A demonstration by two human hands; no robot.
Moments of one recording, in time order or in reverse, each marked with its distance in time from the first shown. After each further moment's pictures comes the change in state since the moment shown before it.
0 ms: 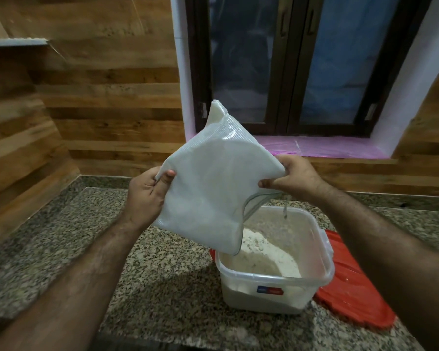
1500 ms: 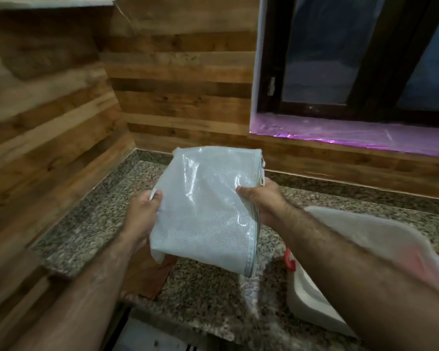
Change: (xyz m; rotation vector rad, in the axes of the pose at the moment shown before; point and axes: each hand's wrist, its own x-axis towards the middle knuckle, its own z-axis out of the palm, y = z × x) left_hand -0.005 -0.143 -0.148 0.011 0.179 -0.698; right_hand 0.065 -0.066 0.278 0.808 -0.114 0.600
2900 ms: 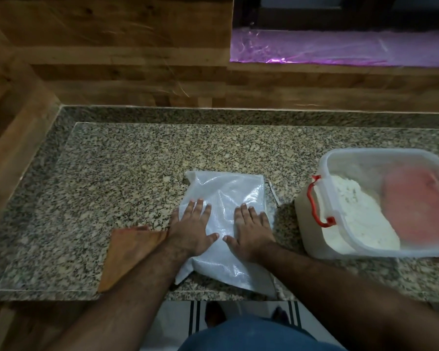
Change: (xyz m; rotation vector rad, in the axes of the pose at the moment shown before) left_hand 0.050 -0.164 0.080 1.443 -0.884 0.406; right_hand 0.000 0.228 0.026 -1.614 -0.138 0.067
